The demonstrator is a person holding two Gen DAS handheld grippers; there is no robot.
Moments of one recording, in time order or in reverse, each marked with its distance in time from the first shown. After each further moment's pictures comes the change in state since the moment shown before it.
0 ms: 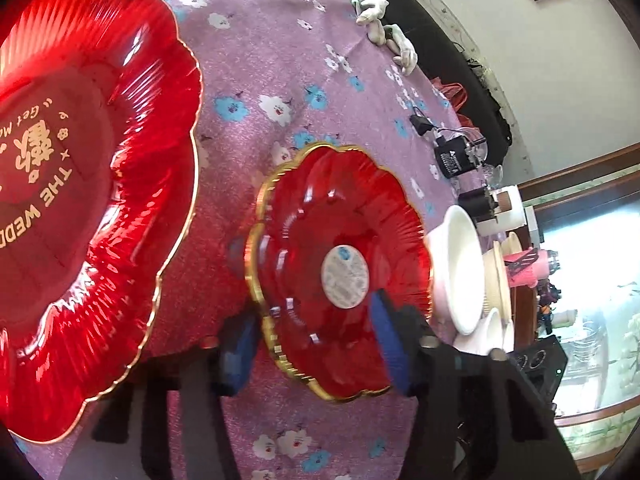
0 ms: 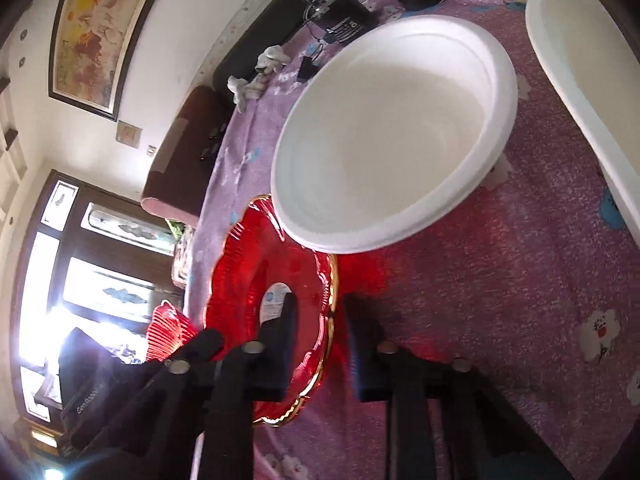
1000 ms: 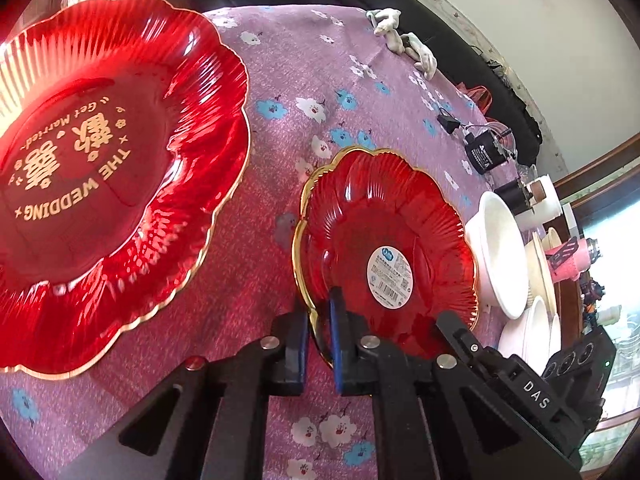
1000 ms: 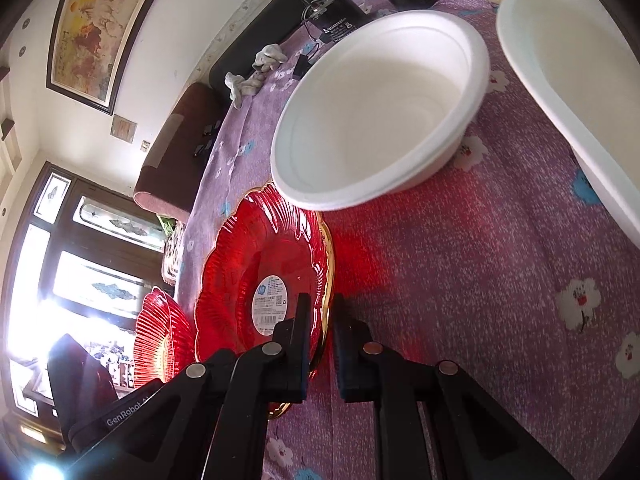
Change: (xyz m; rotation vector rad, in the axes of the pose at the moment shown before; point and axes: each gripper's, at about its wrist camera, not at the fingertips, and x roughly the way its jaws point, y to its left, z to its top) left arm -0.008 -0.001 -0.027 0.058 -0.100 0.176; right arm -0.009 -0.001 -0.012 -0.023 -0.004 -0.033
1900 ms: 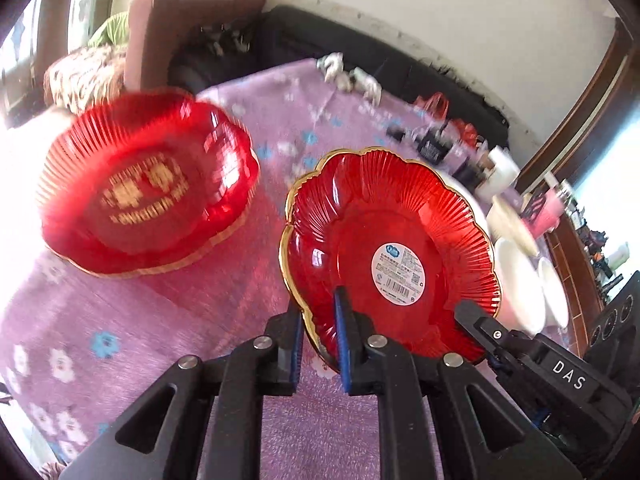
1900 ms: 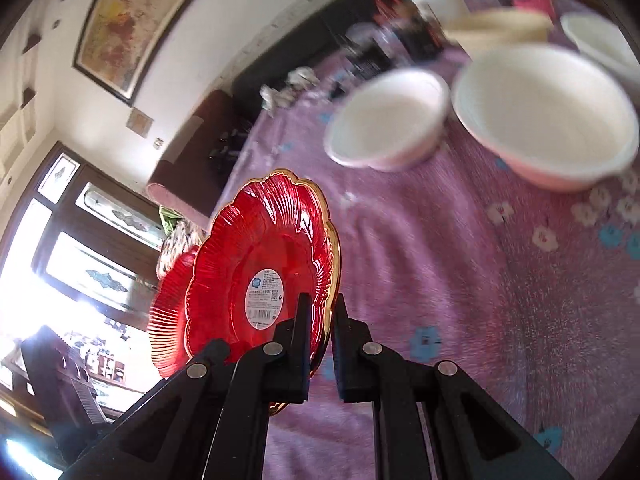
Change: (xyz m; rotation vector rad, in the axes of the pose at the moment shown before) left arm -0.098 -0.014 -0.063 0.219 -0.206 0.012; right arm -0.086 0.046 -0.069 -0.128 -0.111 -0.024
